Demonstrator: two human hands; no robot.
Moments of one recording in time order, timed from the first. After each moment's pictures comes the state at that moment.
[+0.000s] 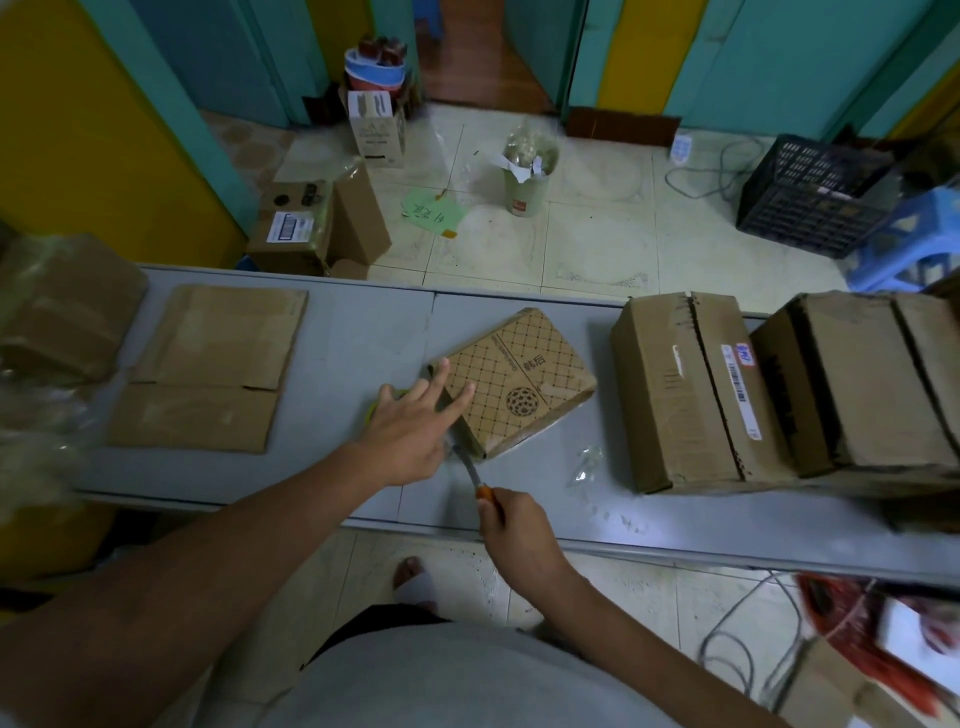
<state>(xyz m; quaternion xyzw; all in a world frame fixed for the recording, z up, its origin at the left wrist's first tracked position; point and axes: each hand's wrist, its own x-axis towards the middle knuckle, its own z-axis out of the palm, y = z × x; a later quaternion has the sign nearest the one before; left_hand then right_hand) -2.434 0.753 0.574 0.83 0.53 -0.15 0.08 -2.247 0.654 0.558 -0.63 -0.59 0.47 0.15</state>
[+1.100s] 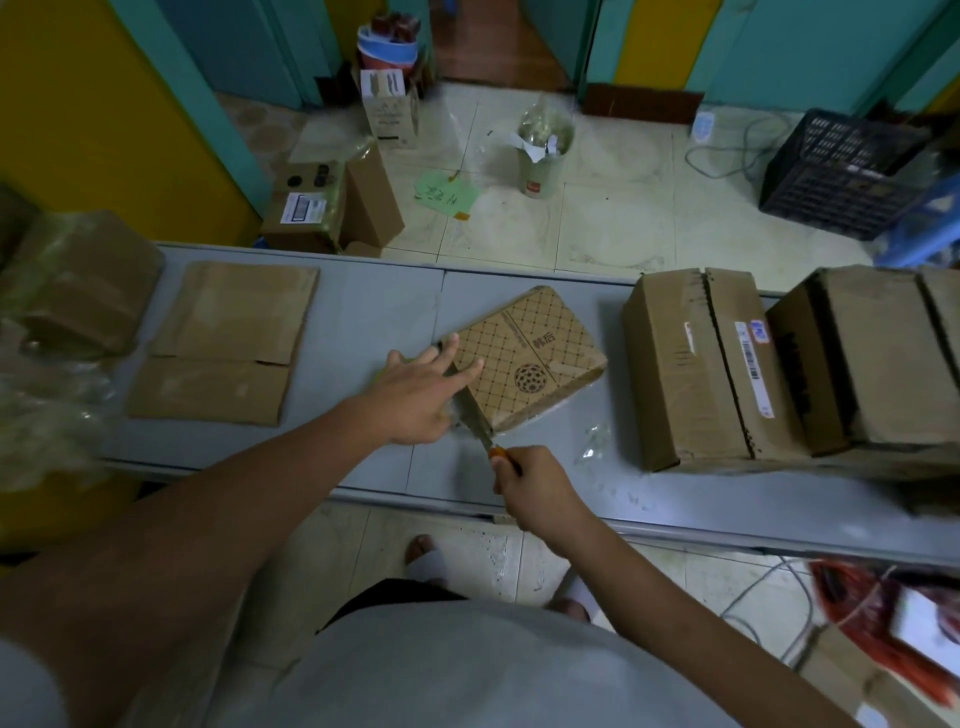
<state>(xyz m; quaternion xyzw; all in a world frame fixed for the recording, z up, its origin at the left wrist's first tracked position) -2.439 0.767 0.582 0.84 0.51 -0.18 0.10 -2.231 0.671 0.581 -0.63 -0.54 0.53 0.14</state>
